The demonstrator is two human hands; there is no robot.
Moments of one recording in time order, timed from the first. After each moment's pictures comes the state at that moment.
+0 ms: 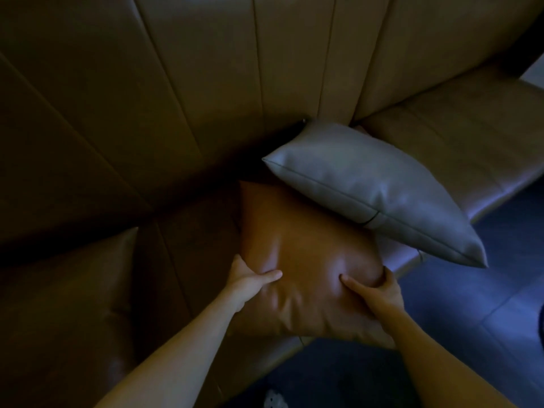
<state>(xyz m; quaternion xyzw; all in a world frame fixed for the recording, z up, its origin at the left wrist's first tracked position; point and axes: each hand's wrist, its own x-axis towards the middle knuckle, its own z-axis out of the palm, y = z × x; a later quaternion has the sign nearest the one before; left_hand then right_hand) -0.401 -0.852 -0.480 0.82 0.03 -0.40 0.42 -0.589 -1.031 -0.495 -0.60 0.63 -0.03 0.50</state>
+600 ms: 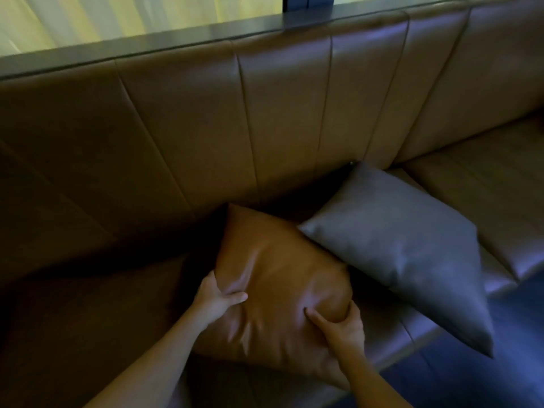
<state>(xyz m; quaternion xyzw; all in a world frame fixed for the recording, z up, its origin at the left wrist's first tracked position) -0.284 -0.722 -0.451 0.85 0.01 -0.34 0.41 -0.469 -0.901 -0.495 -0.60 0.60 0.00 0.52</state>
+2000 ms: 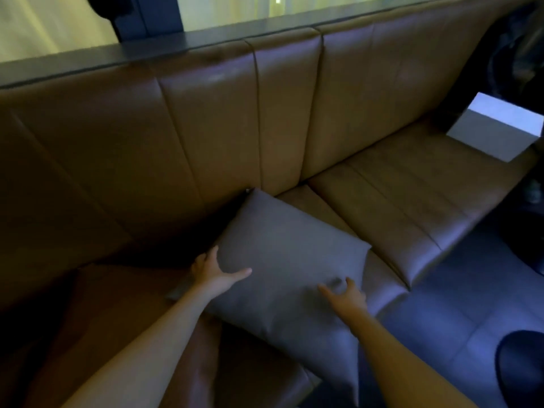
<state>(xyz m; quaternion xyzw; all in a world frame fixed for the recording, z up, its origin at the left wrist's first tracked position) -0.308 -1.047 -0.419 0.91 -0.11 -0.34 0.23 -0.530 -1.213 -0.447 -0.62 0.62 0.06 0.47</state>
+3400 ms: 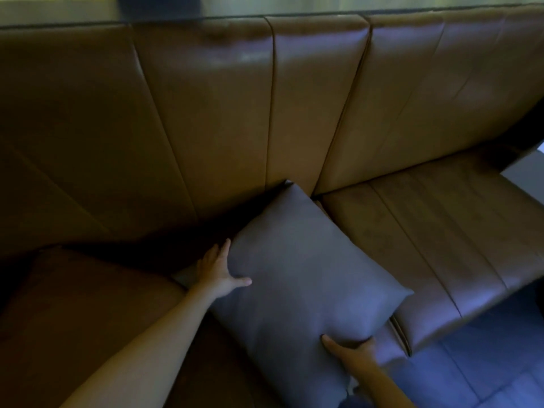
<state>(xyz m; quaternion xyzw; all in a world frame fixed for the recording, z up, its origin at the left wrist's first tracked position) -0.287 -1.137 -0.468 0.92 -0.14 -0.32 0.18 -0.549 -1.299 -0.505 -0.51 0.65 -0.01 0.57</state>
